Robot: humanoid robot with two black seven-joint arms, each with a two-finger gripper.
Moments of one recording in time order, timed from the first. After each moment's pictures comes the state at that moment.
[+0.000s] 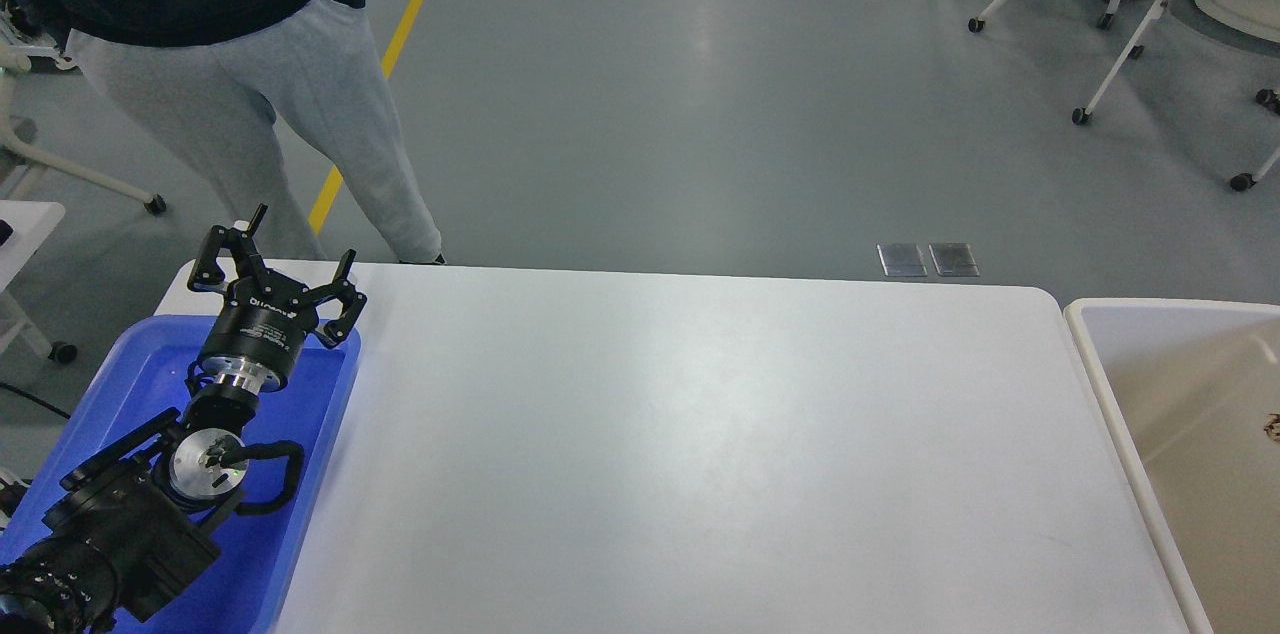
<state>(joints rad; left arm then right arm) -0.58 0.34 -0.74 -0.46 -0.16 -0.63 -0.52 0.57 -0.60 0.07 0.19 -0.02 0.01 0.32</state>
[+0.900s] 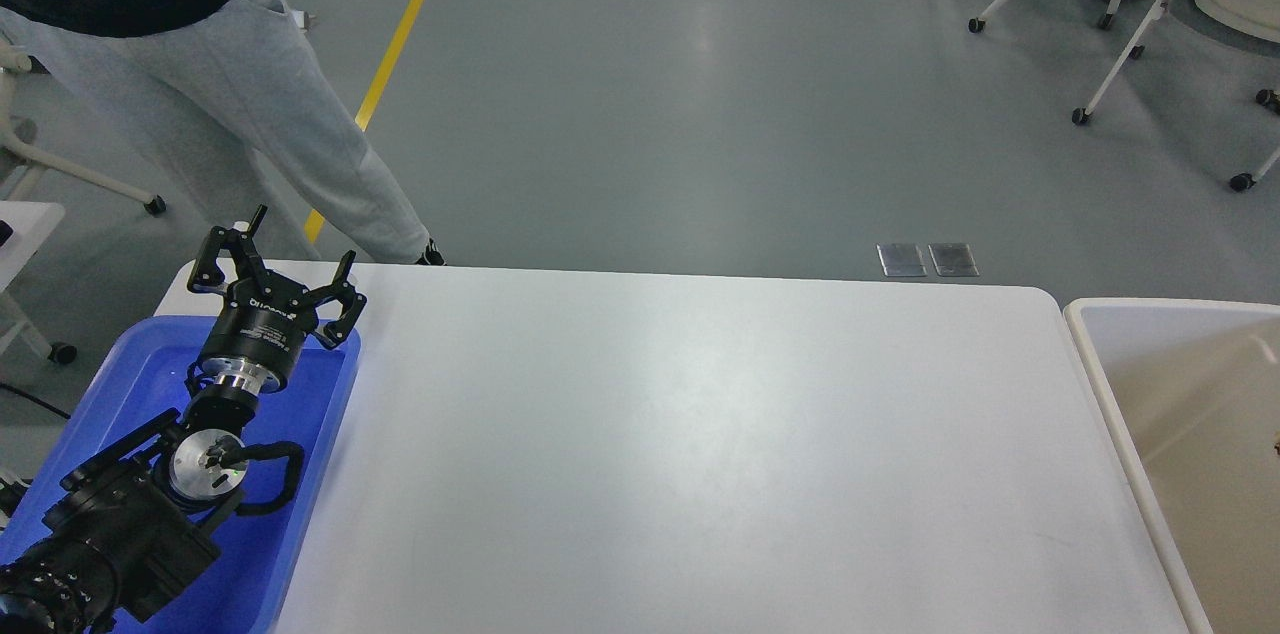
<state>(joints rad) -0.58 0.34 -0.74 -0.46 -0.16 -0.63 -0.52 0.54 -0.52 0.11 0.09 0.05 0.00 0.29</state>
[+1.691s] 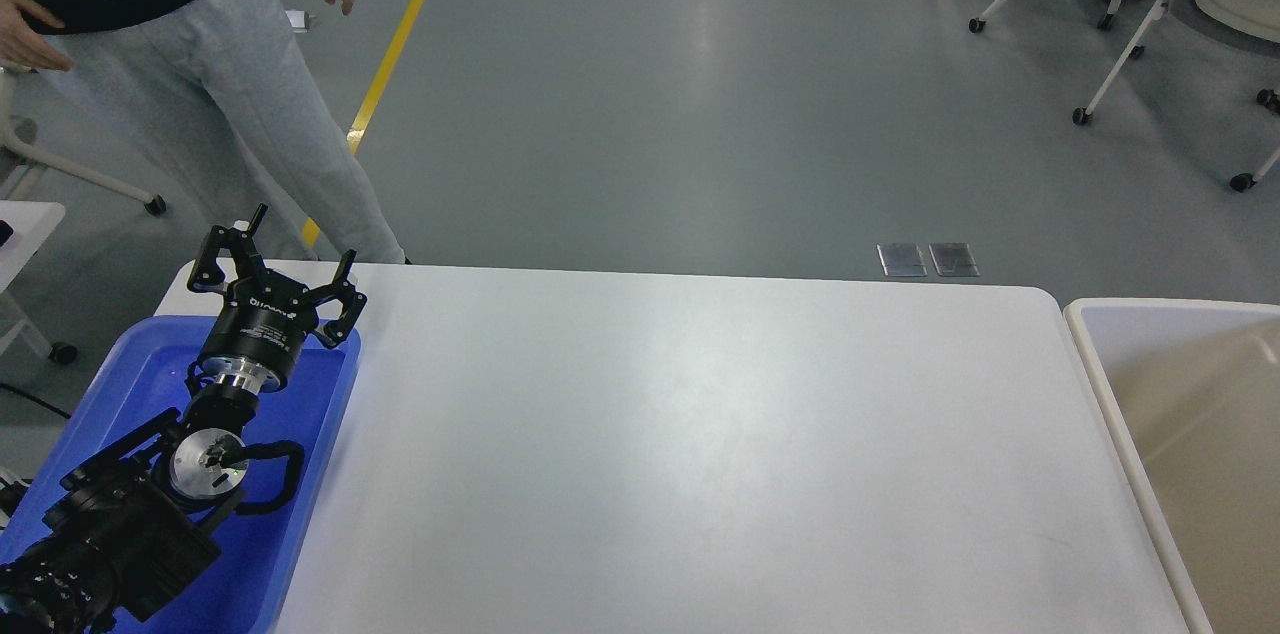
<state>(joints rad) -0.58 0.34 -0.74 -0.46 -0.16 -0.63 -0.52 0.57 -0.52 0.18 0.07 0.06 0.00 0.30</state>
